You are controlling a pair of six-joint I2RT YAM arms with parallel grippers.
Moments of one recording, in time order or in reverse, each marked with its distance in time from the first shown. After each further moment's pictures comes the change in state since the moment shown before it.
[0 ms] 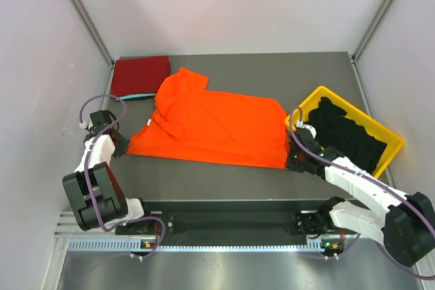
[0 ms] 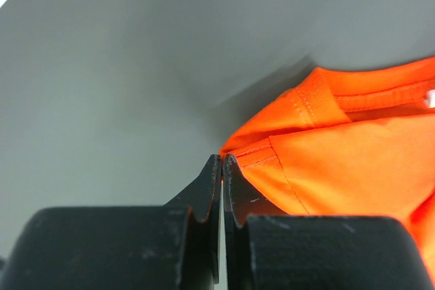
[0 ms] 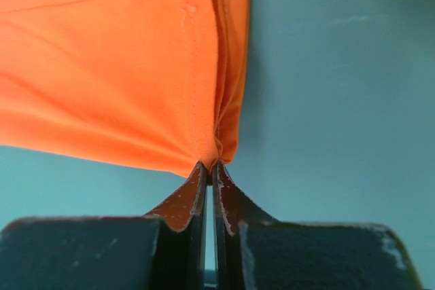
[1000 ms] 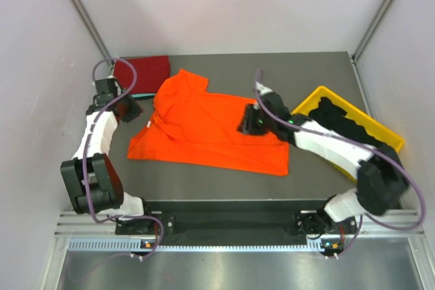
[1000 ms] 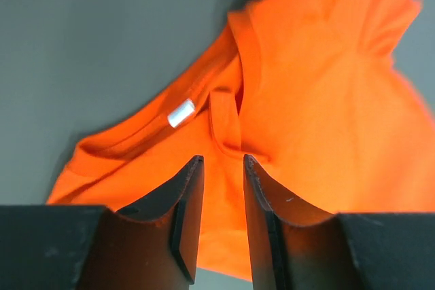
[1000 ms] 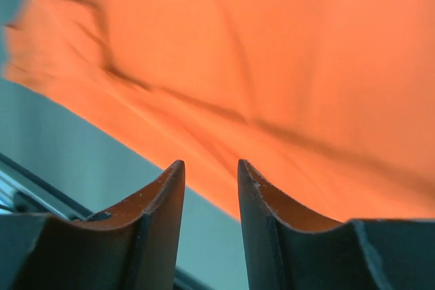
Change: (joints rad) left arm -0.223 0.102 0.354 -0.044 0.199 0.068; right arm 0.124 0.317 0.378 0.231 -0.216 -0.012
